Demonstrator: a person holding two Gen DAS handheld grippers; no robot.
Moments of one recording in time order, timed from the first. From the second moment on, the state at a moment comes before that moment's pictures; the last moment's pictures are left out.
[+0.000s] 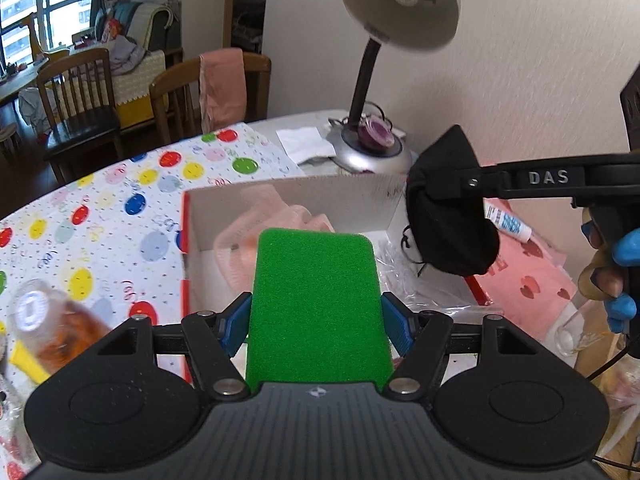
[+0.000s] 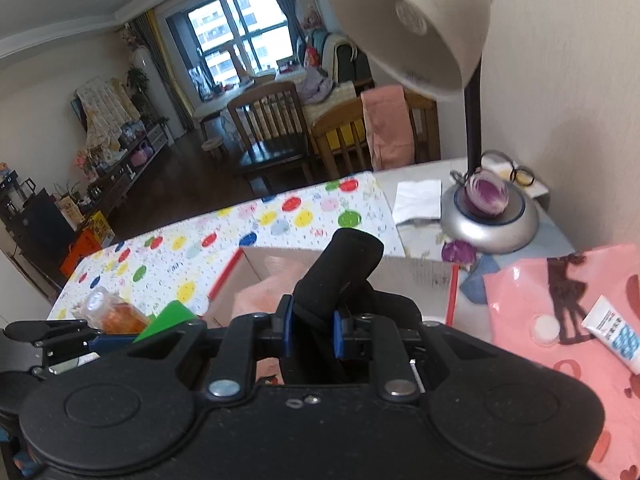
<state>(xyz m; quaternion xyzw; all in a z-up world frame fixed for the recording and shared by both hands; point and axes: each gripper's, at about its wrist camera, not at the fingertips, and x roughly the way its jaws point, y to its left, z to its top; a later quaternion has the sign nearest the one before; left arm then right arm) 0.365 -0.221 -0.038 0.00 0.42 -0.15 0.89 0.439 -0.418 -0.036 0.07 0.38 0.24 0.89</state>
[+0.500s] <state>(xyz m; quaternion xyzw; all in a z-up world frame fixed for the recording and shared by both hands) 0.409 -0.274 -0.073 0.03 0.45 -0.15 0.88 0.492 -0.406 -0.088 0.05 0.42 0.24 0.87</state>
